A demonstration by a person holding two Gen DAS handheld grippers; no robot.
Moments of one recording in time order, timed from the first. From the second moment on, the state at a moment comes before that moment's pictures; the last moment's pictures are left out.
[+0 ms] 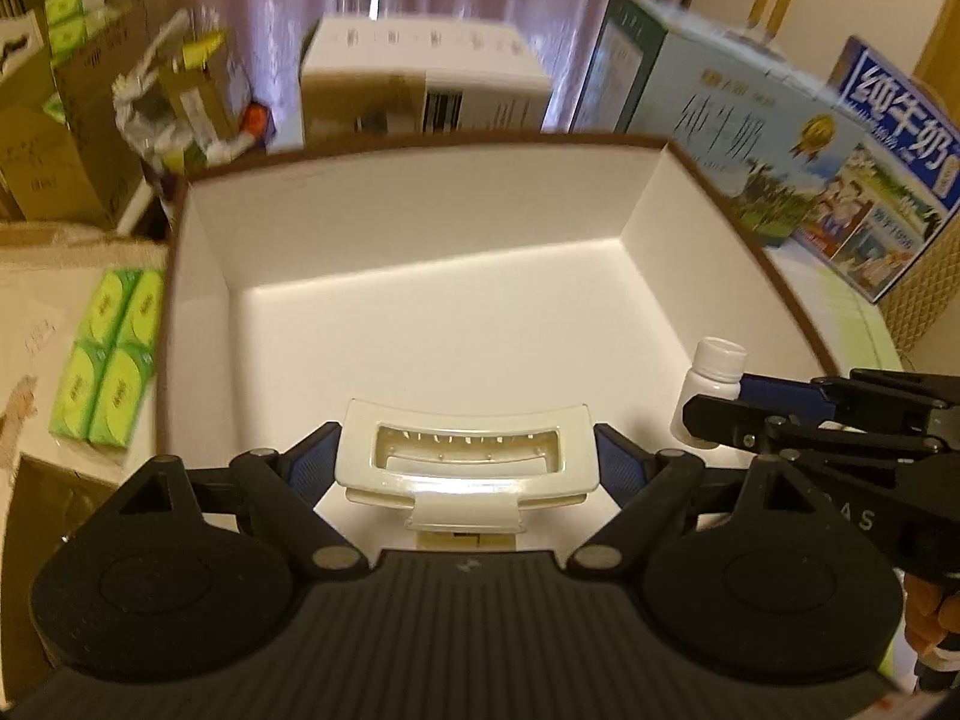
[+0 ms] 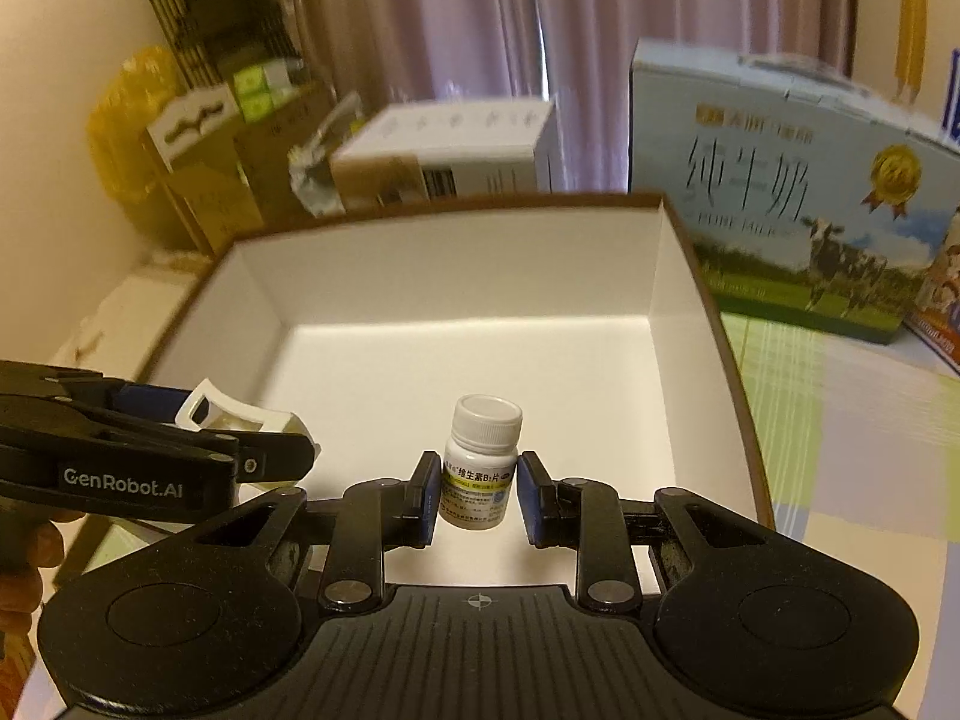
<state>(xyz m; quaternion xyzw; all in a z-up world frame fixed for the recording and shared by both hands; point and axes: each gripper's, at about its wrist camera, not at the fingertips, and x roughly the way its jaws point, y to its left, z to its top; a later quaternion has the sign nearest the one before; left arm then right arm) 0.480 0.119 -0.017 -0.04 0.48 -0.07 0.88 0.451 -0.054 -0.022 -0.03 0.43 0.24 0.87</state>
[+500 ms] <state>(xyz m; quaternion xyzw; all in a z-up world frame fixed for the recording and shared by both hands) 0.506 0.096 -0.058 -0.04 0.52 -0.07 0.85 0.472 -0.062 -0.045 -0.05 0.47 0.22 0.86</state>
